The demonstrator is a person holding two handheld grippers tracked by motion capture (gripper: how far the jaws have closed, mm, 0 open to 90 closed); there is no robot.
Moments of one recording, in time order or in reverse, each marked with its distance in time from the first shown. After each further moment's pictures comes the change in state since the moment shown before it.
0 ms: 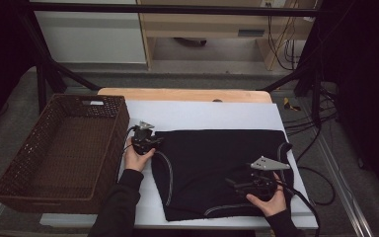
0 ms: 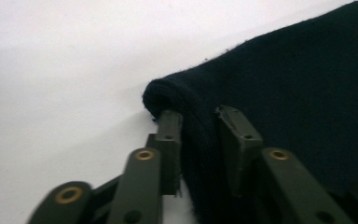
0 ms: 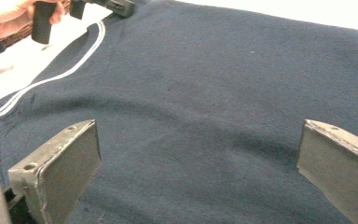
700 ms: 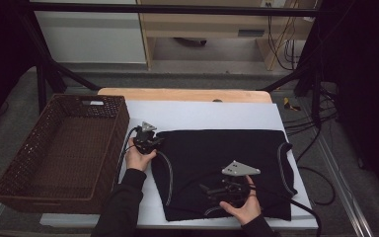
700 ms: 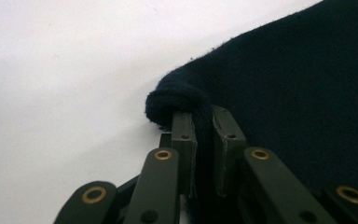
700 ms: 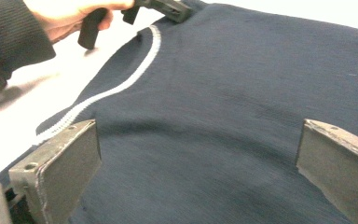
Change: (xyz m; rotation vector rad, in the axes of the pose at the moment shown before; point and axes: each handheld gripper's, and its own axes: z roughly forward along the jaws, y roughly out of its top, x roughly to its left) left arm -0.004 -0.001 0.002 -0.009 -0.007 0.065; right arm 0.066 0.011 0.035 -0.003 0.036 -0.045
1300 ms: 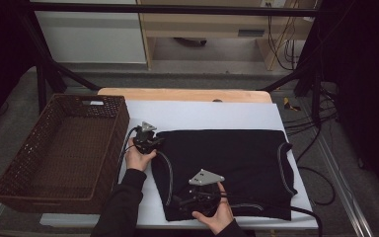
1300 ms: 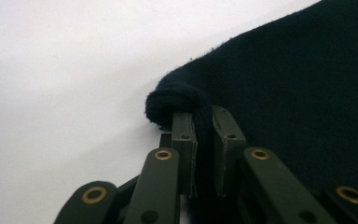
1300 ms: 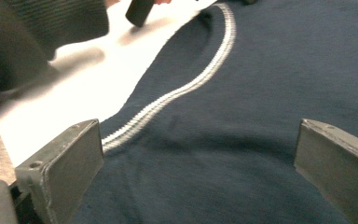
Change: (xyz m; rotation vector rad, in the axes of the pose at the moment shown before) left arm 0.001 0.000 0.000 -0.003 -0.005 0.001; right arm 0.067 0.004 0.042 0.085 0.027 -0.078
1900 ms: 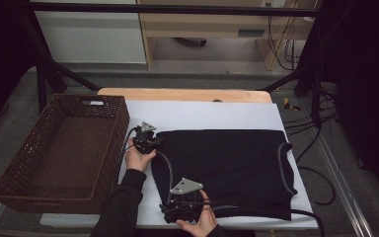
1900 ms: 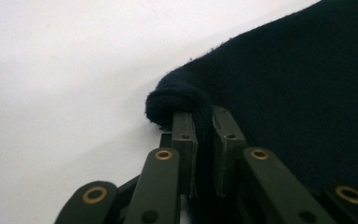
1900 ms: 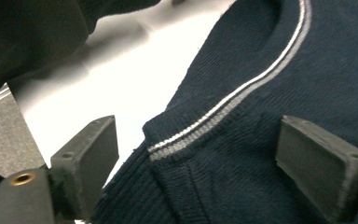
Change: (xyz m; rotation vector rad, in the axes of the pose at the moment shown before) left arm 0.001 0.000 0.000 -0.003 -0.006 0.002; right arm 0.038 -0.003 0.028 0.072 0.028 -0.047
